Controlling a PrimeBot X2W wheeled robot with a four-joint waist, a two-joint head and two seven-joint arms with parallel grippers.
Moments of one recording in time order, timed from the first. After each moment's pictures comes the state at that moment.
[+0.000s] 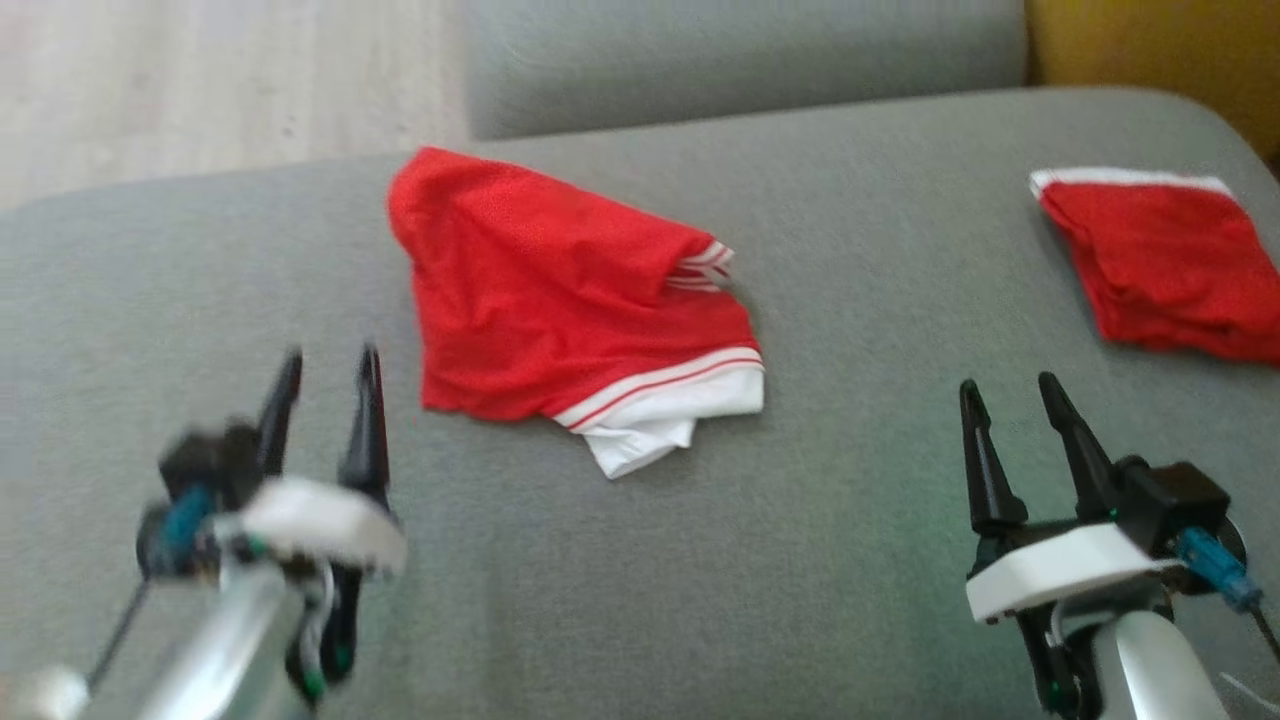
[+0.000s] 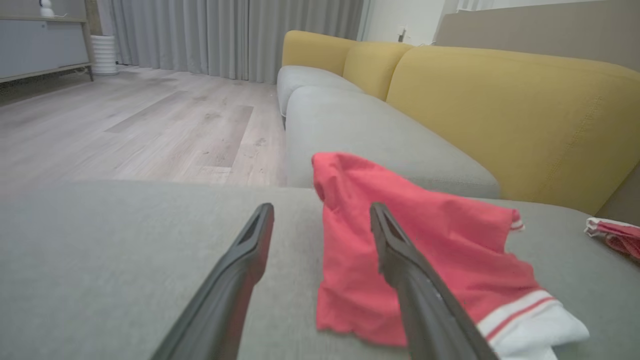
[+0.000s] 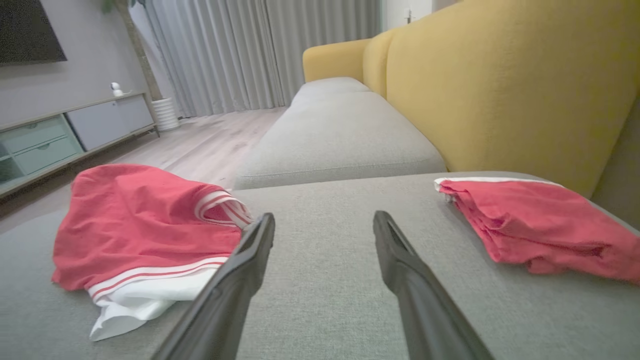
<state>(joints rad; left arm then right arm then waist) -0.39 0.34 -0.54 0.44 -0.74 0.12 -0.22 -0.05 -0.05 0.03 0.18 0.14 0.13 -0.12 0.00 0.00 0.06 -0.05</state>
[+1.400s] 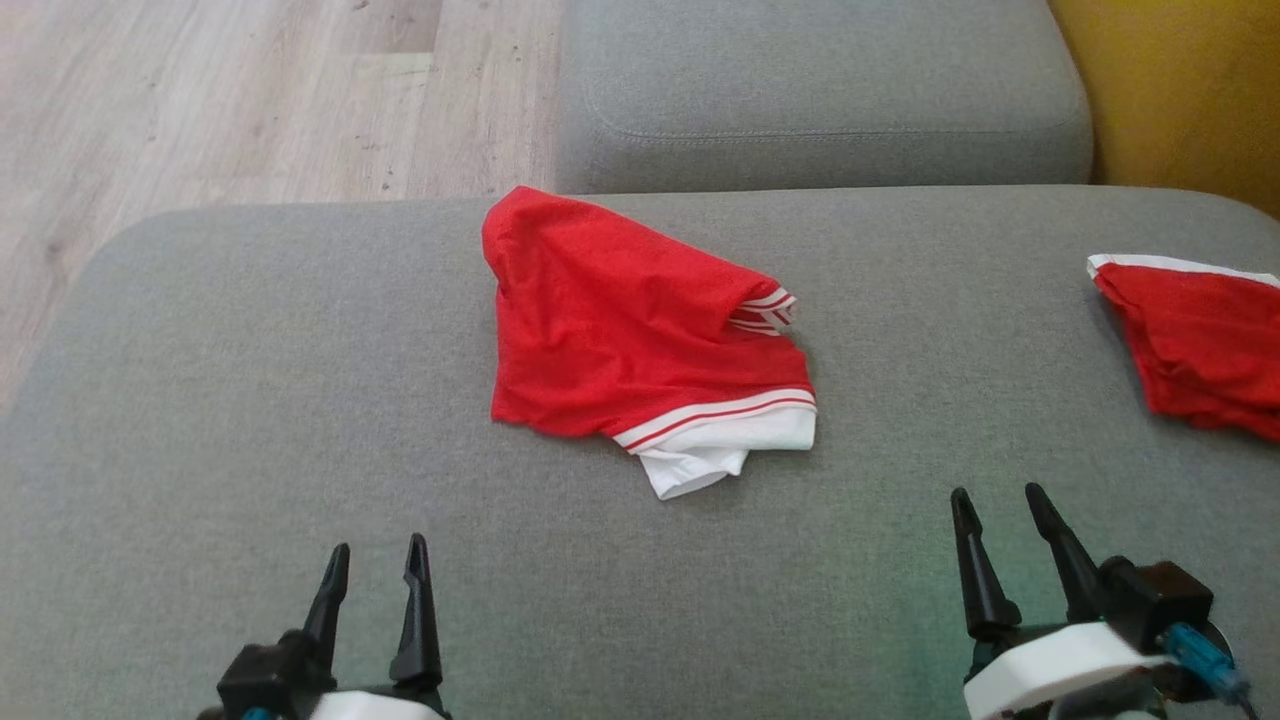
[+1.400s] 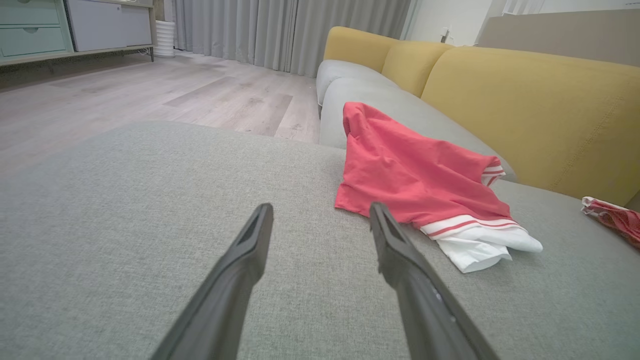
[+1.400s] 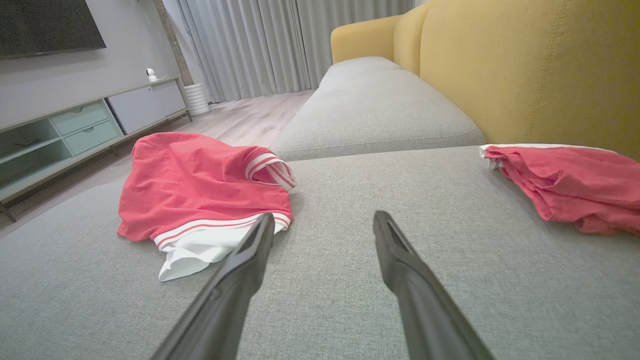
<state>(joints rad) 0.05 0.33 -0.54 0.11 -0.67 0.30 -0.25 0.11 -0.04 0.05 0.18 0.18 0.13 -0.13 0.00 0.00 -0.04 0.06</state>
